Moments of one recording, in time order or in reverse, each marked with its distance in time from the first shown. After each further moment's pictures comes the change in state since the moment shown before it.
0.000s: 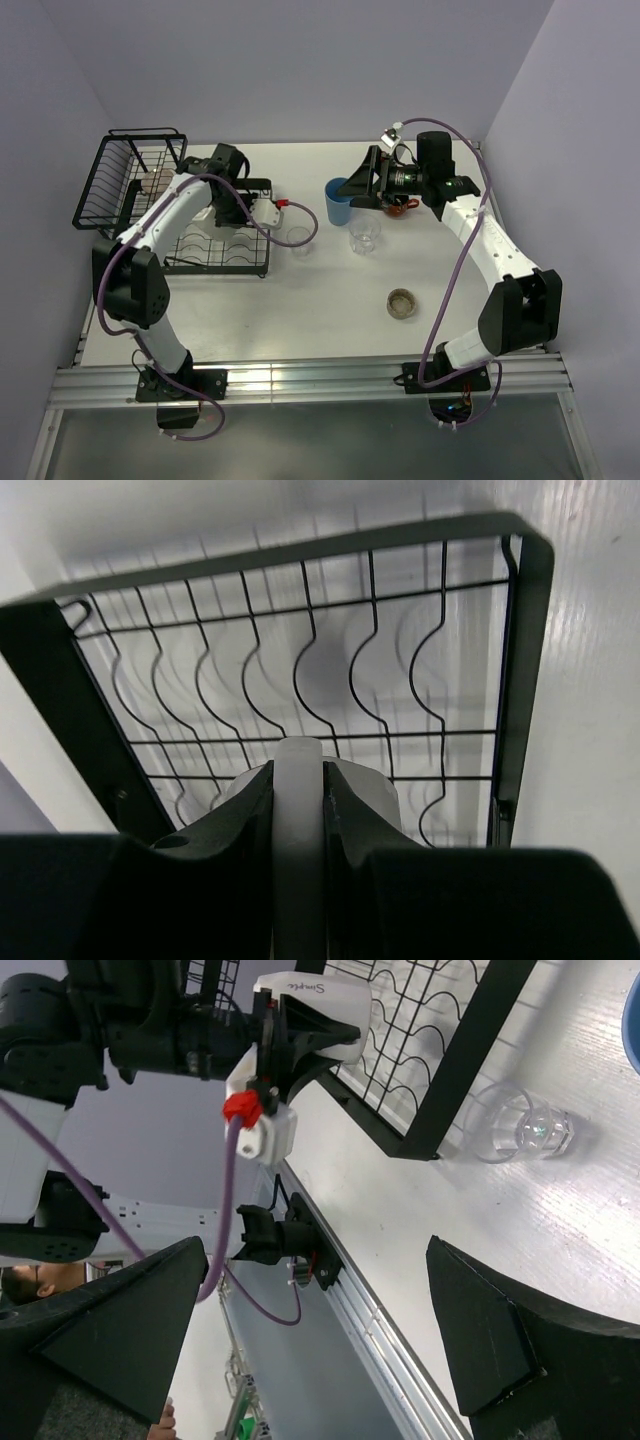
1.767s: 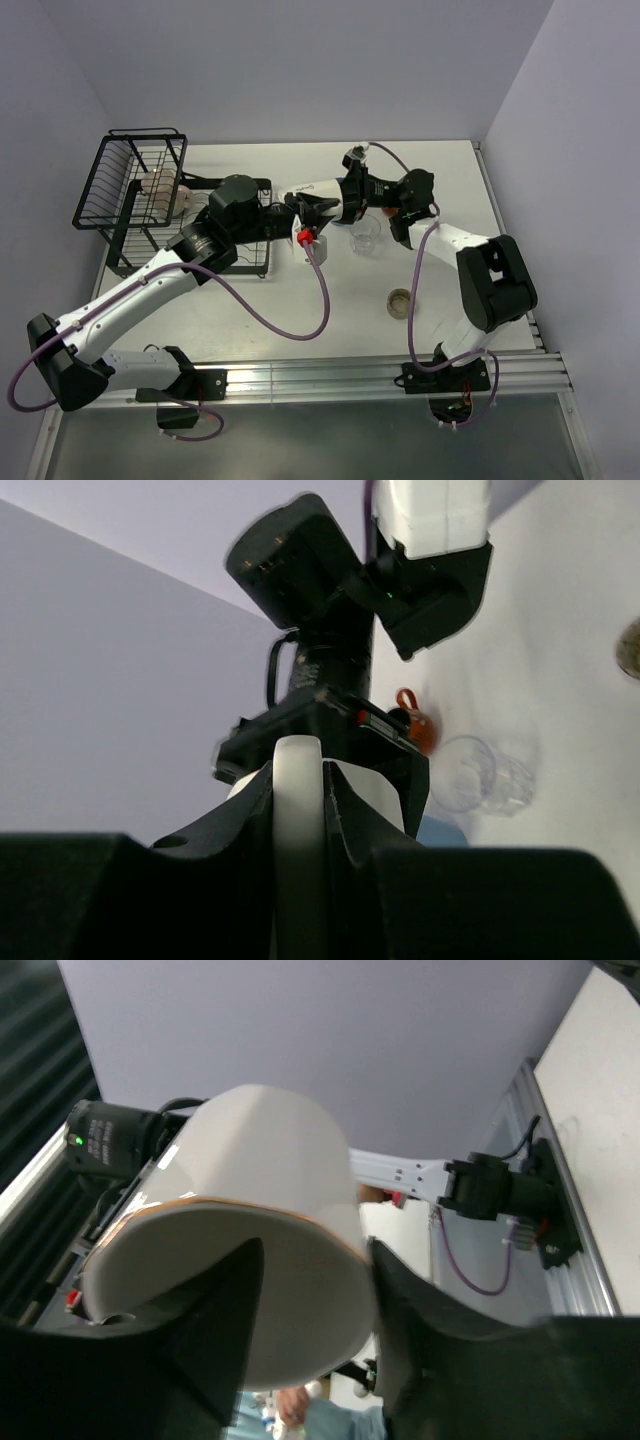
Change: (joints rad) left arm -0.482 -0.507 -0.341 1.036 0.289 -0.395; right arm 0.132 0.174 -0.338 1.487 -0.273 1.202
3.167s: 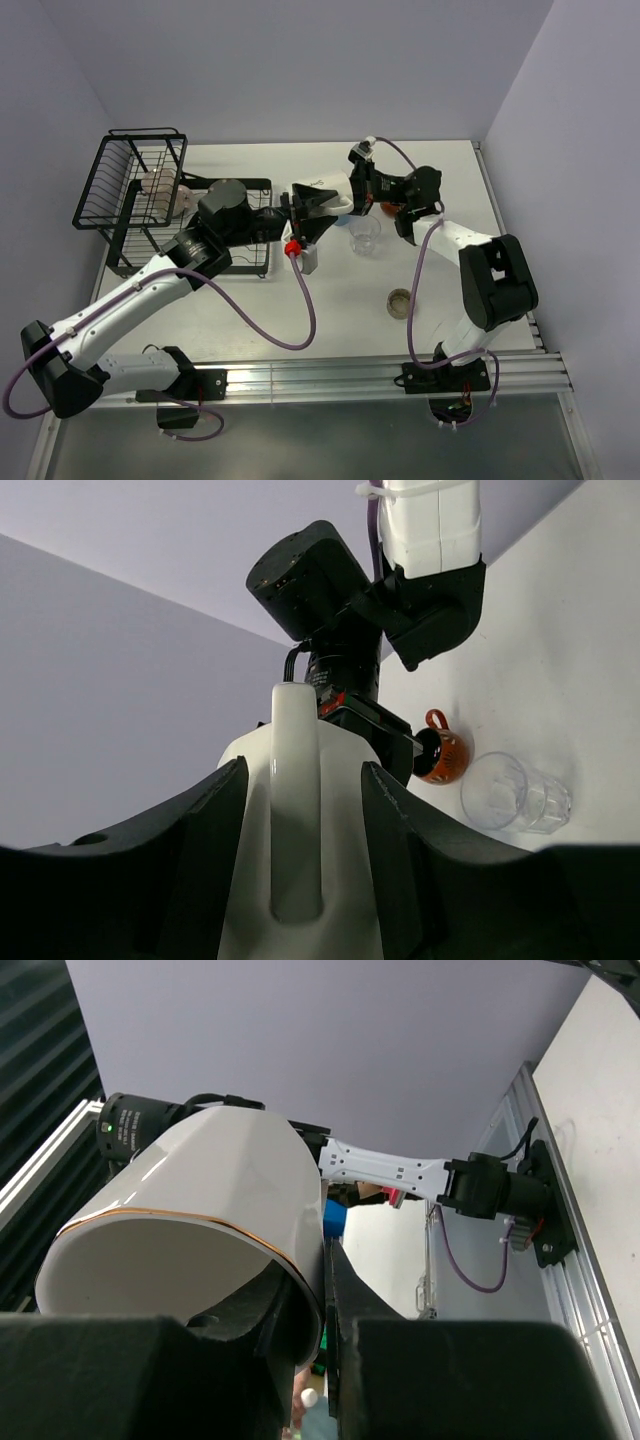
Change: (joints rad) left arm 0.014 -0.046 -0.054 0.064 0.058 0.056; right arm -0.032 0.000 0.030 0.047 -0.040 0.035
